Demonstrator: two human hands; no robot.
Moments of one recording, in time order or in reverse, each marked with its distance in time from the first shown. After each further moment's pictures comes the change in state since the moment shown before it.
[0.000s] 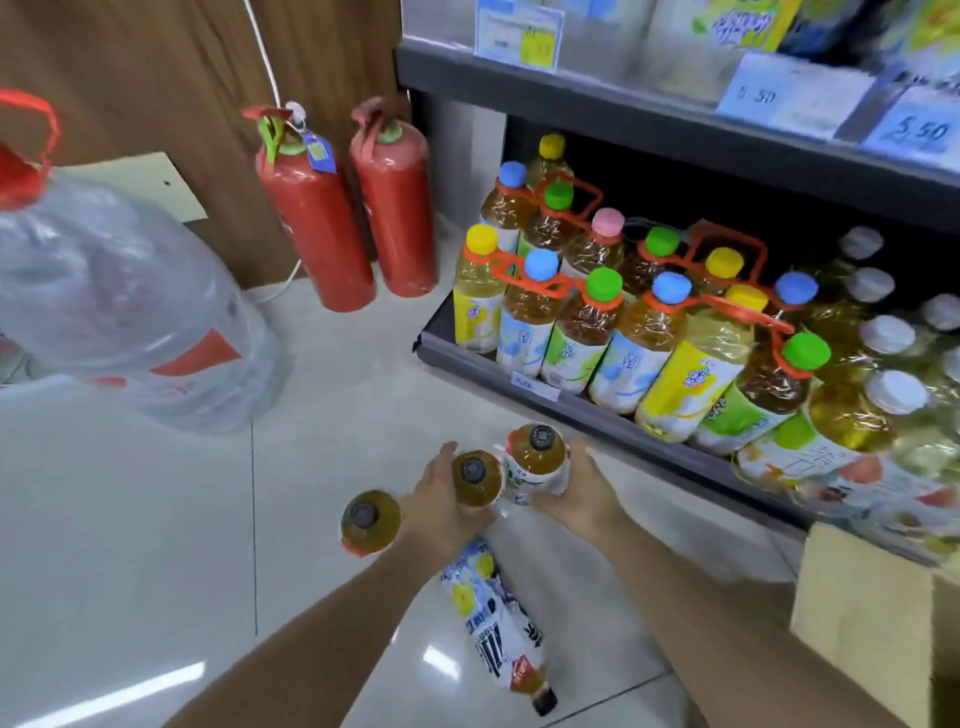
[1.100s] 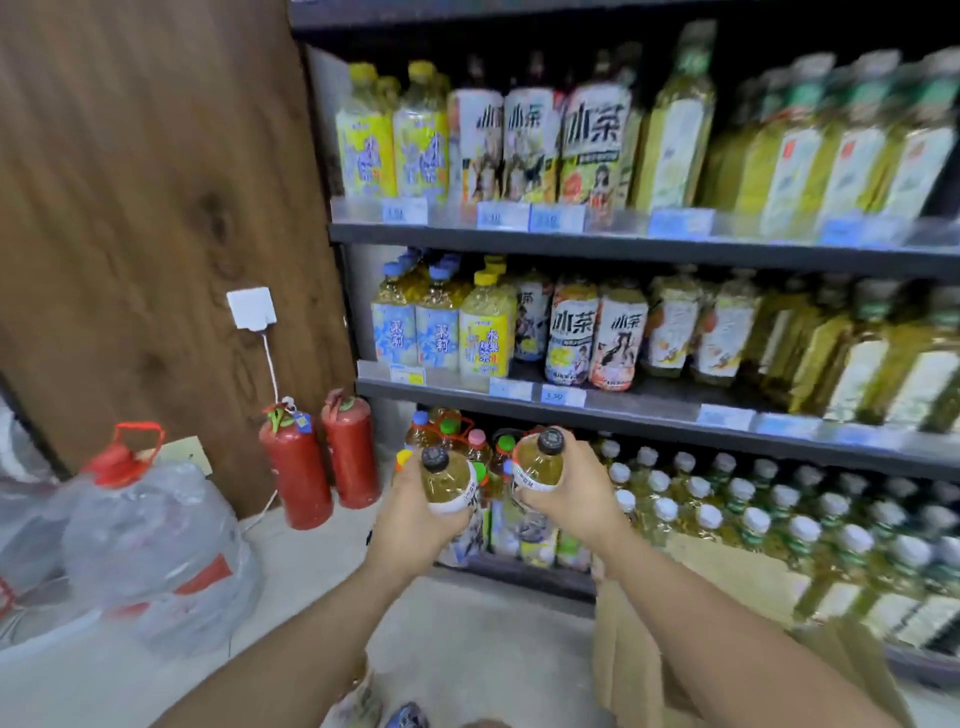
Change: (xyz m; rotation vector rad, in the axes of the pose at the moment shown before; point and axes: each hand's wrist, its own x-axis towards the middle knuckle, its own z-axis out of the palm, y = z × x) left_hand -0.203 0.240 -0.157 -0.171 0.336 0.626; right_hand -0.230 -0.193 -0.217 -0.115 0.533 -0.397
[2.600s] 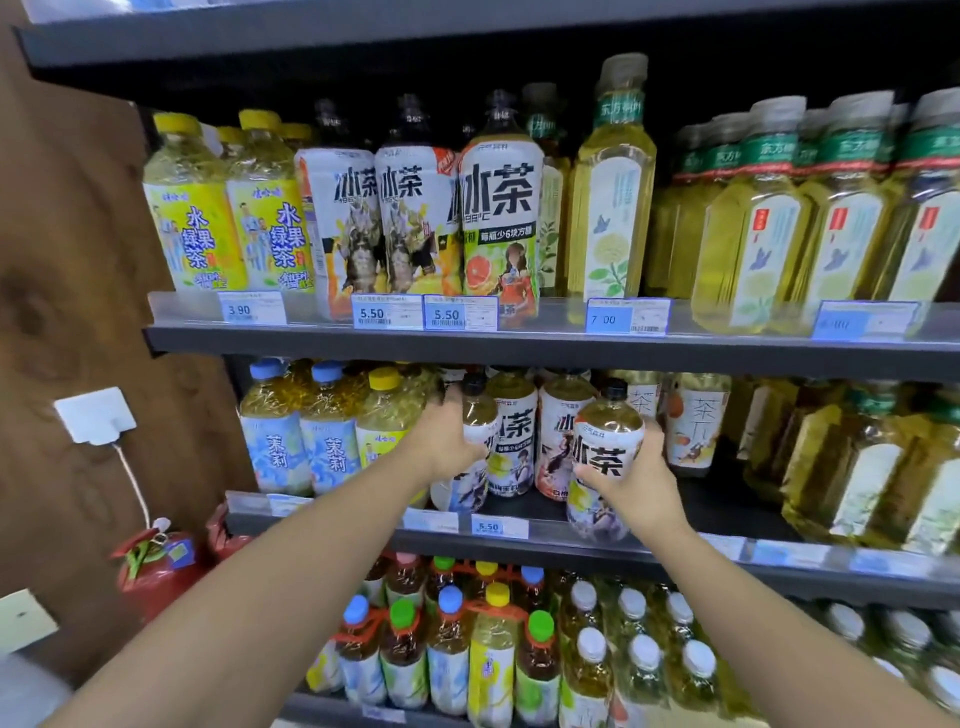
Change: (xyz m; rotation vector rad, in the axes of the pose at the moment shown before) left_hand 0.310 0.152 0.111 0.496 -0.302 0.095; right_hand 0.201 0.104 -0.142 0.090 0.325 0.266
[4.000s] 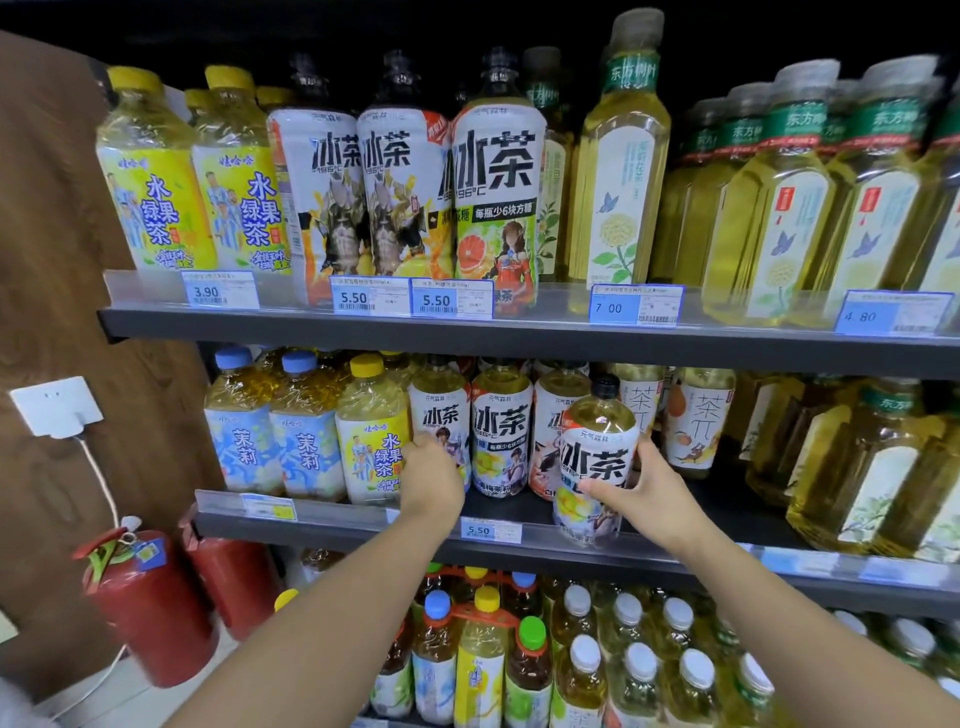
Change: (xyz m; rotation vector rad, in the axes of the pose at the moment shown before) left_hand -0.002 -0.009 0.074 -0.185 0.222 -0.338; right_hand 0.016 0.029 -0.011 0.070 -0.238 -0.023
